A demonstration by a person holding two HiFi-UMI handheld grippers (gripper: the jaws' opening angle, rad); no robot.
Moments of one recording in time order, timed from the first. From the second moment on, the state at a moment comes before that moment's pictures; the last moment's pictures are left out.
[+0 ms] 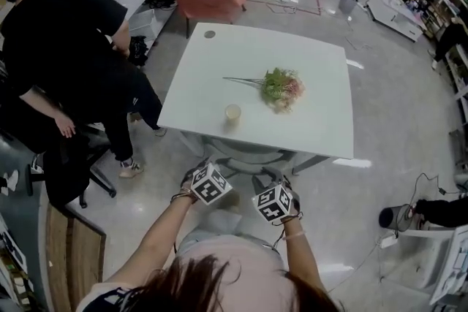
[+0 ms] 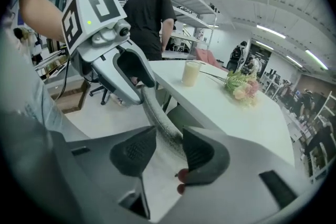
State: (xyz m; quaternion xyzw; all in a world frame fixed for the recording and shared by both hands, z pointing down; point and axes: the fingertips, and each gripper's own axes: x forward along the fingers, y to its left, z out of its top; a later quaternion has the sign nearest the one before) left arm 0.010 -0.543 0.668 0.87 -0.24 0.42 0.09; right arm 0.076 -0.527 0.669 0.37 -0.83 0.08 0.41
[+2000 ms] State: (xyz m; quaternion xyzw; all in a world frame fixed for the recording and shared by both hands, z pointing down) left arm -0.014 -0.292 0.446 0.89 -0.41 0.16 0.13; right arm 0.089 -0.289 0.434 0.56 -0.82 0.01 0.14
